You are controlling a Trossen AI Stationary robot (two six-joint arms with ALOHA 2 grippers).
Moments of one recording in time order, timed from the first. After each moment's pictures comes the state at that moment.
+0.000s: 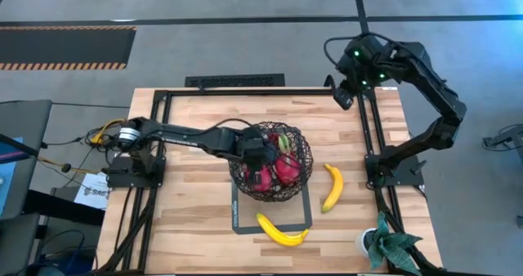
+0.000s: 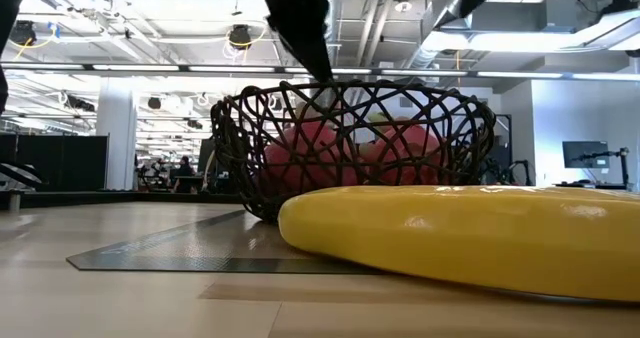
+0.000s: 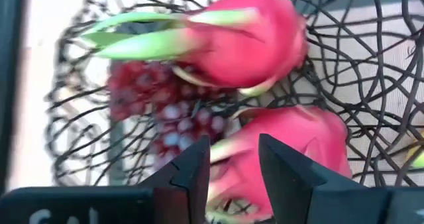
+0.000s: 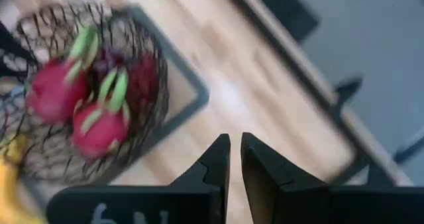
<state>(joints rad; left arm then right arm) -0.07 1.82 1.63 -0.90 -0.22 -0.01 -0.58 1.40 1.92 -1.53 0.01 0.05</state>
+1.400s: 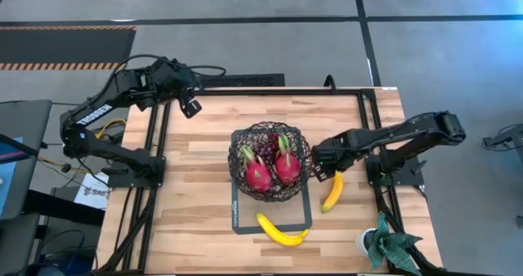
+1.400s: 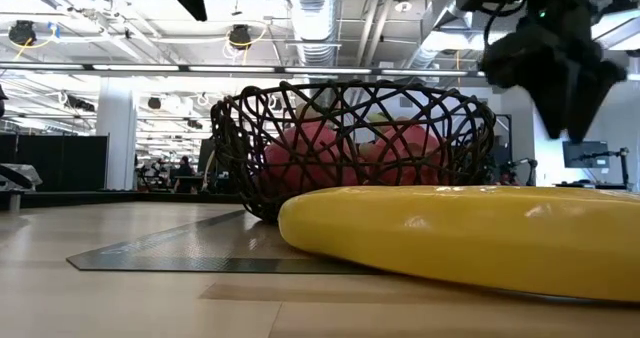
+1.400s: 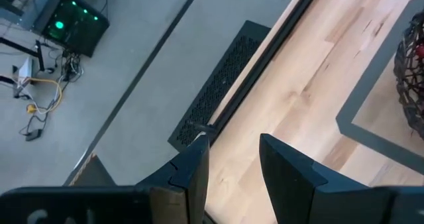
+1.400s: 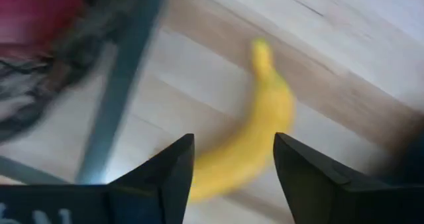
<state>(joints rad) 0.39 1.24 1.63 -1.32 -0.53 0.02 0.08 1.33 0.95 -1.12 -0.03 1.17</state>
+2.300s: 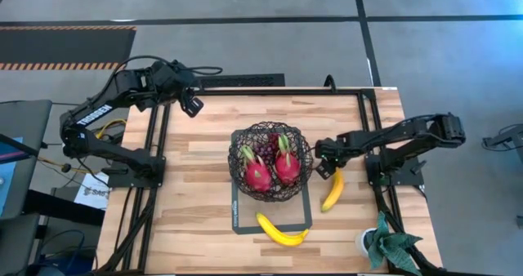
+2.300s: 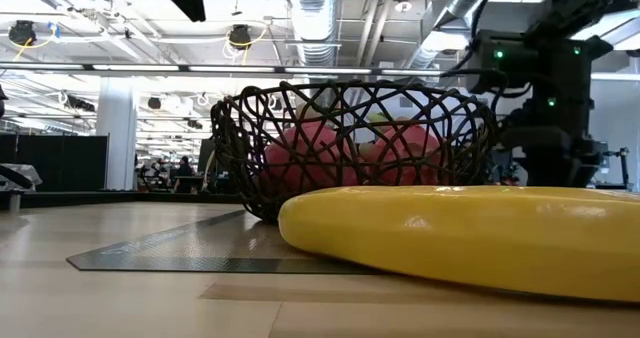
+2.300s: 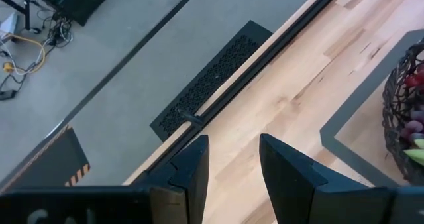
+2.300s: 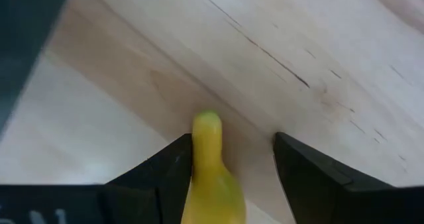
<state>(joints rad) 0.39 1.24 1.63 -1.35 -0.53 -0.20 -0.09 1.33 0.57 -0.67 0.02 0.80</state>
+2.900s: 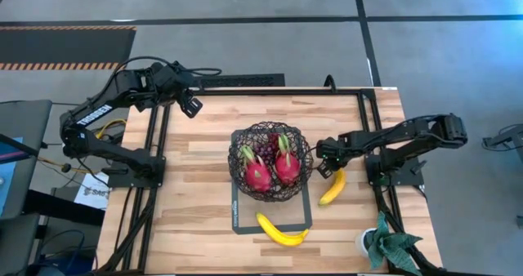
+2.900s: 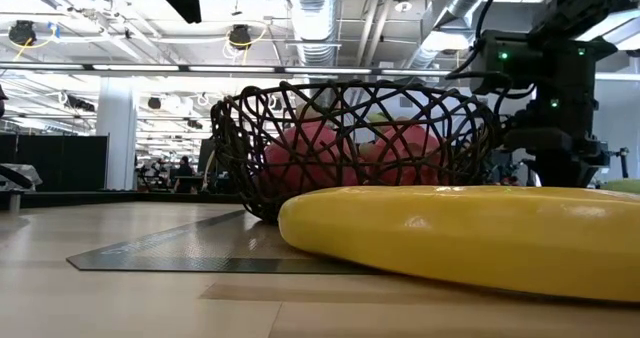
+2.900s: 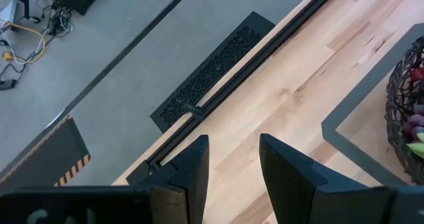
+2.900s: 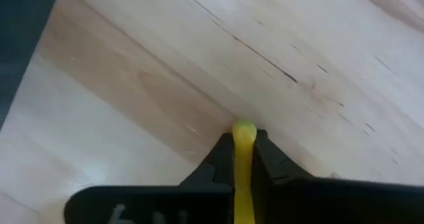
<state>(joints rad) 0.39 1.24 1.63 -1.38 -0.53 -0.23 -0.09 1.33 0.54 -0.66 0.01 0.84</state>
